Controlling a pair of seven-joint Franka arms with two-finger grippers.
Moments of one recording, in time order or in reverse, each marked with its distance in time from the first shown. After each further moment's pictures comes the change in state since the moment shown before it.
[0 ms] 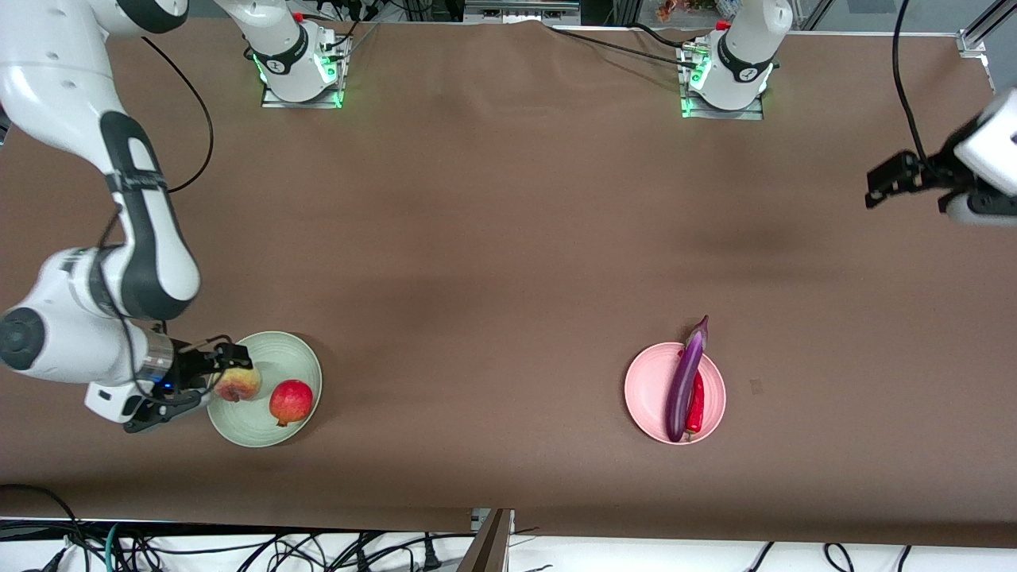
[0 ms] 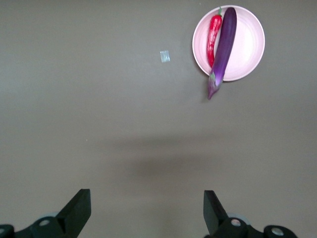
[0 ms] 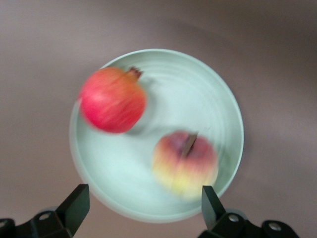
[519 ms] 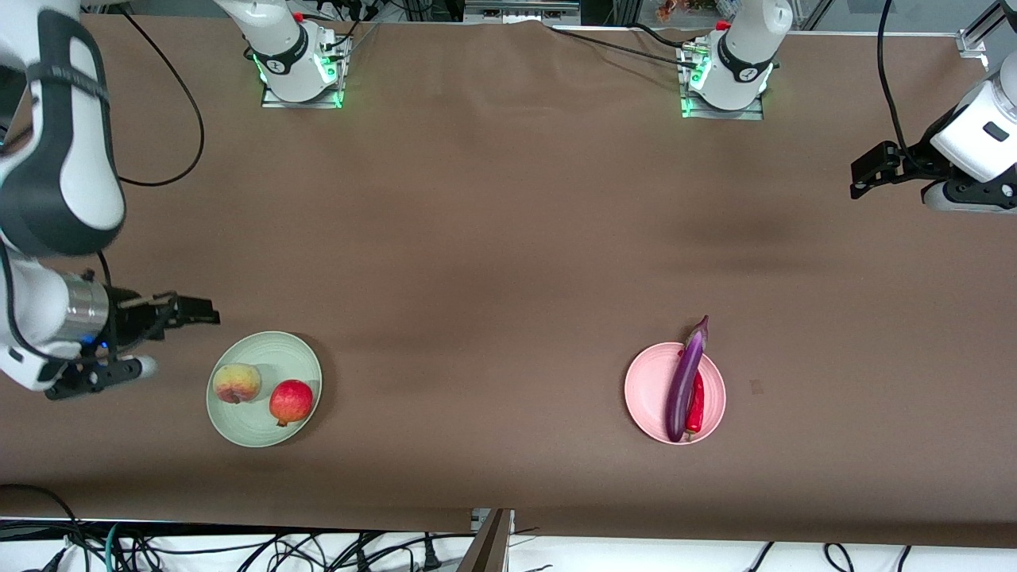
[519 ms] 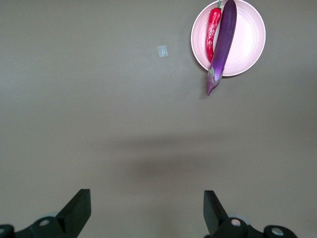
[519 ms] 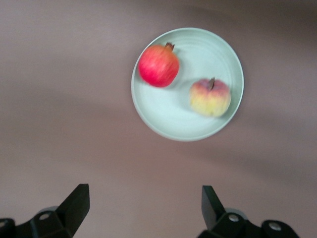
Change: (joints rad) left arm -0.005 -0.010 0.000 -0.044 0.000 0.032 -0.010; right arm 0.054 -0.180 0.008 0.127 0.005 -0.371 0.244
